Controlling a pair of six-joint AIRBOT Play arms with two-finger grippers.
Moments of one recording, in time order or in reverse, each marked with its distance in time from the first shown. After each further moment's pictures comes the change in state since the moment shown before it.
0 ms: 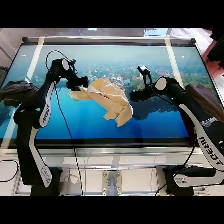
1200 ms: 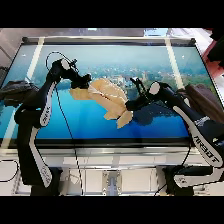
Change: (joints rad) left arm 0.001 -0.008 0.004 -0.116 0.015 -0.007; right arm 0.053 -0.055 -0.054 0.047 0.083 -0.016
